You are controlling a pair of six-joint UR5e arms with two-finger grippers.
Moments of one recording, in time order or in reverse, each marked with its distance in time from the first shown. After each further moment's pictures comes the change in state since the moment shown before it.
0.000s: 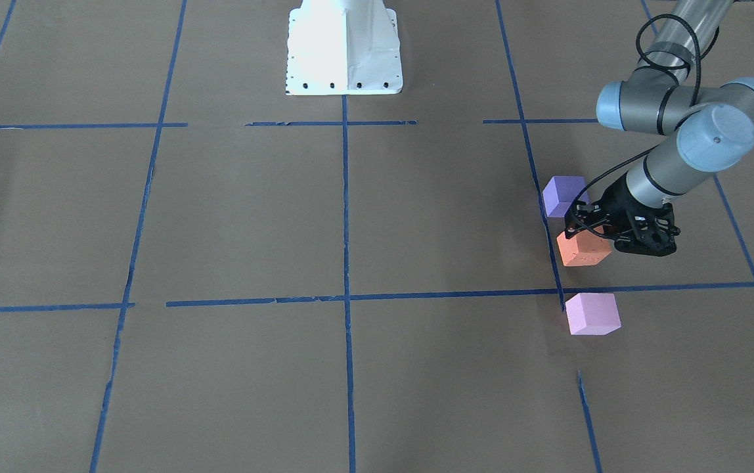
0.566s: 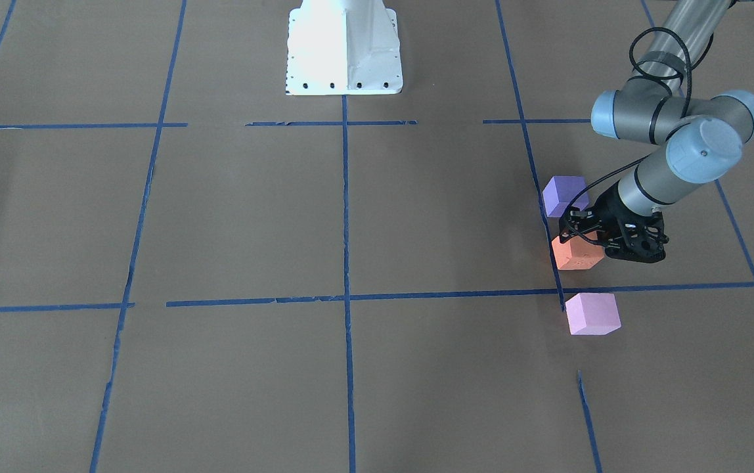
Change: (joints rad) left arm 0.015 -0.010 0.050 -0.048 0.003 0.012; right arm 0.000 0.001 0.000 0.000 0.000 -0.001
